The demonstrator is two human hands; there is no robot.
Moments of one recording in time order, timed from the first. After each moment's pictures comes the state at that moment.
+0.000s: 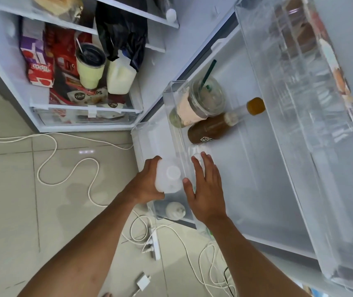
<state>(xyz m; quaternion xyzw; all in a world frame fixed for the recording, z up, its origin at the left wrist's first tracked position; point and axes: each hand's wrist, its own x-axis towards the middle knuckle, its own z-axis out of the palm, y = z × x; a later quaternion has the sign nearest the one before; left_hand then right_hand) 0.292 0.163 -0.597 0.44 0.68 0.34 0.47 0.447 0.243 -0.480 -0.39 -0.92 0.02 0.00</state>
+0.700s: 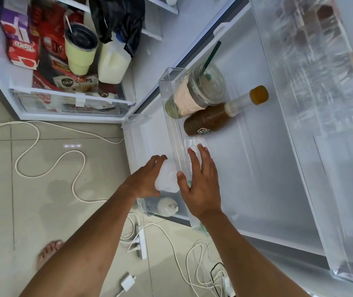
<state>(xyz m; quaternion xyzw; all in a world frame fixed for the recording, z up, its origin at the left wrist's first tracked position) 0.324 0.187 -0.620 0.55 0.67 0.28 0.41 0.451 0.245 -0.487 -0.39 -0.92 0.00 0.03</state>
